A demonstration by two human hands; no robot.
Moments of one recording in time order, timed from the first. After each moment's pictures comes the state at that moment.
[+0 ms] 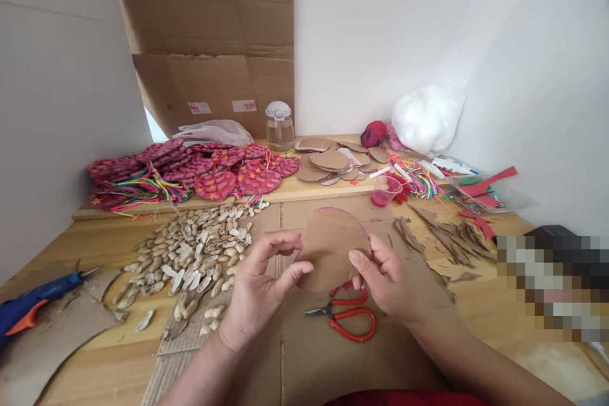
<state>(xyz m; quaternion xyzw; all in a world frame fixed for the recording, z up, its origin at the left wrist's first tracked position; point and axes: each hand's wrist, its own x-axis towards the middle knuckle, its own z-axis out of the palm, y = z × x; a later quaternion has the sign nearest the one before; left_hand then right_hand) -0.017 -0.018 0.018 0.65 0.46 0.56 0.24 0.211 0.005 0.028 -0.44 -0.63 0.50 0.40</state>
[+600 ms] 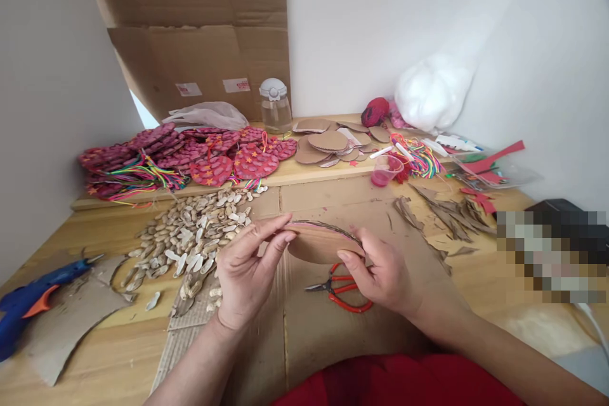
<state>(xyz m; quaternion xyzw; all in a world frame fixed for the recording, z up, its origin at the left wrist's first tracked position) -0.017 -0.023 0.026 0.60 0.48 0.61 0.18 0.208 -0.006 0.016 -0.41 -0.81 0.15 0.38</state>
